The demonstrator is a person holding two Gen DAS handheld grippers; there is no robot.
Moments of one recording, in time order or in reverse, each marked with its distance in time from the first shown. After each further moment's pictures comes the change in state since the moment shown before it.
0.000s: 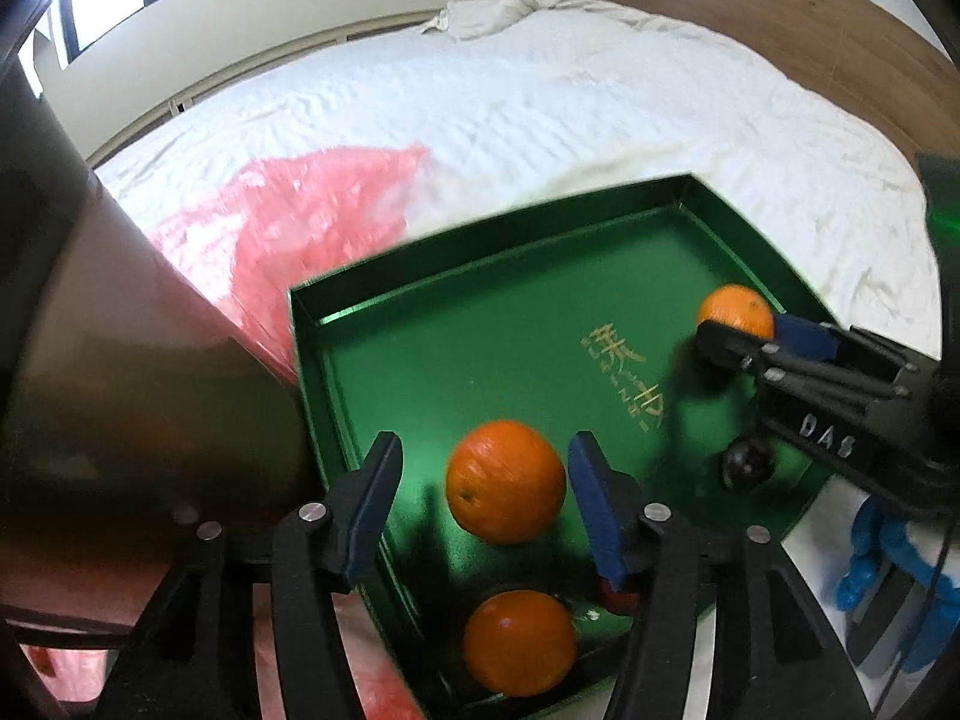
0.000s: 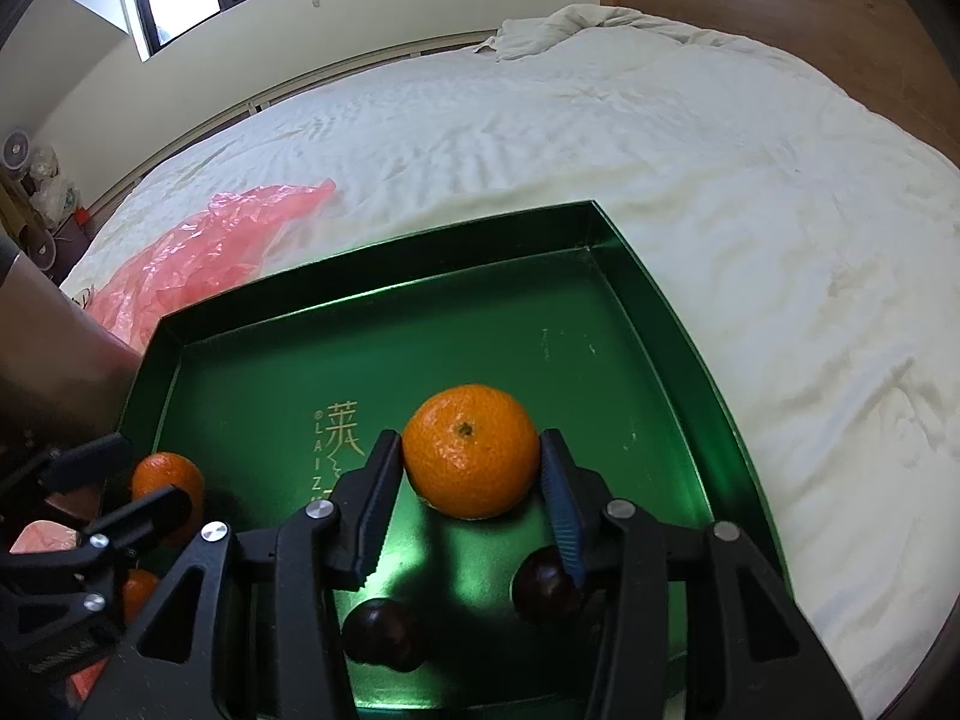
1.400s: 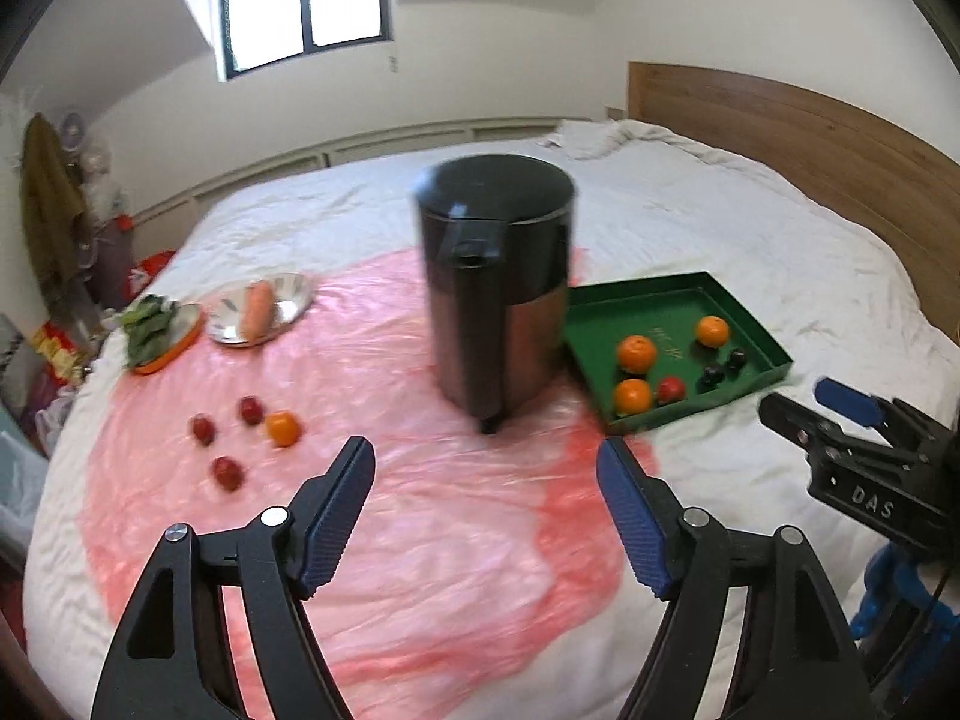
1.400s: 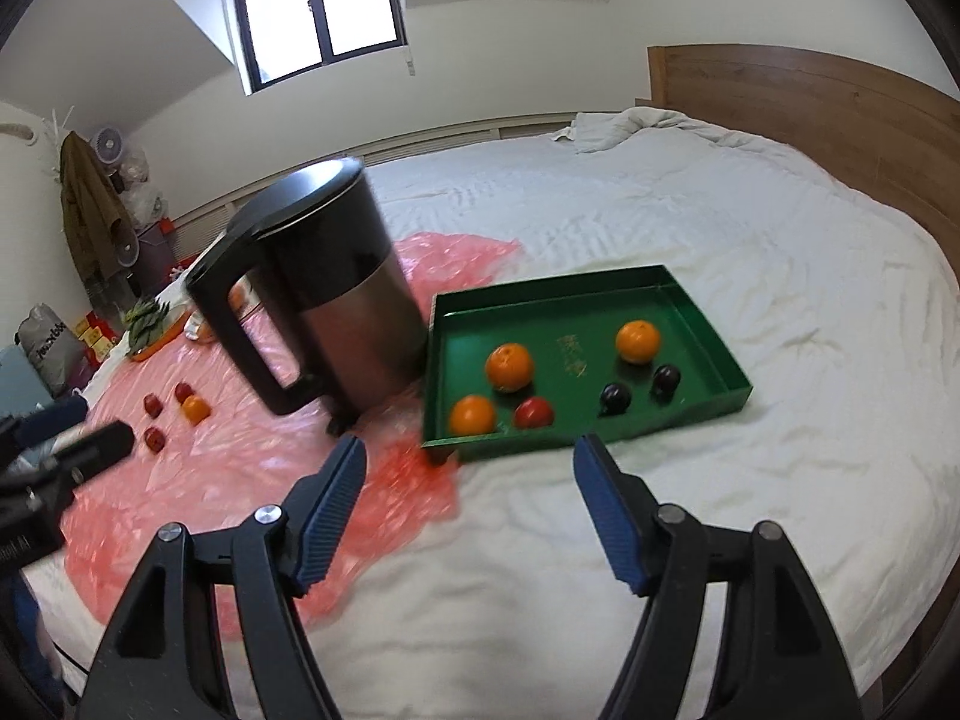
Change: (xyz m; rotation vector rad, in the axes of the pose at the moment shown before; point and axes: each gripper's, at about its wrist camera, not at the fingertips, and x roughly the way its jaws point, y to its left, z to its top) left arm -0.266 0.088 -0.158 -0.163 -0.249 0.183; right arm -0.241 0.132 -0.120 -0.084 -0.171 0.090
